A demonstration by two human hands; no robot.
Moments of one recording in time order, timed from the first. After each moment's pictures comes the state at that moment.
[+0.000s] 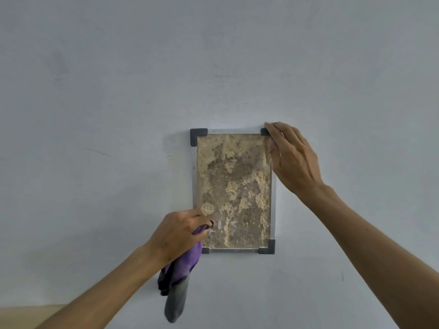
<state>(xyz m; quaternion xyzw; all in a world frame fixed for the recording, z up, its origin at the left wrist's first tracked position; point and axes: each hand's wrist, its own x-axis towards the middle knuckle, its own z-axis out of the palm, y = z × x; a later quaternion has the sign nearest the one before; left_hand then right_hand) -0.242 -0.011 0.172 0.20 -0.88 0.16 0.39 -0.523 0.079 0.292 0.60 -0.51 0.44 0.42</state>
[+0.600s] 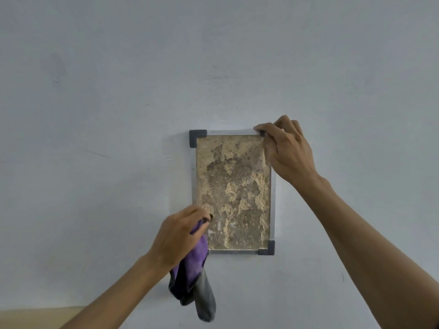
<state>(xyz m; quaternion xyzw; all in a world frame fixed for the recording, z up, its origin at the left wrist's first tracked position) -0.248 -0.006 0.166 0.22 -0.86 0.11 0.44 -0.514 0.076 0.312 0.60 -0.54 0.47 0.36</state>
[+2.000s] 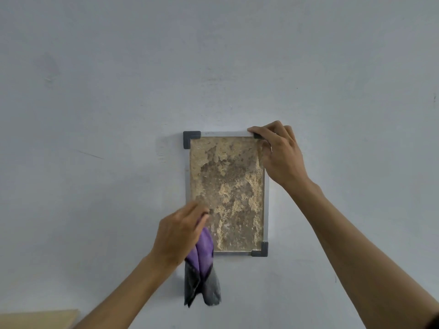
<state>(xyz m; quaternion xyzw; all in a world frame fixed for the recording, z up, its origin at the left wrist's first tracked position) -0.270 0.000 0.170 0.24 -0.82 0.20 0.48 -0.515 0.076 0.308 0.62 -0.53 0.50 0.30</state>
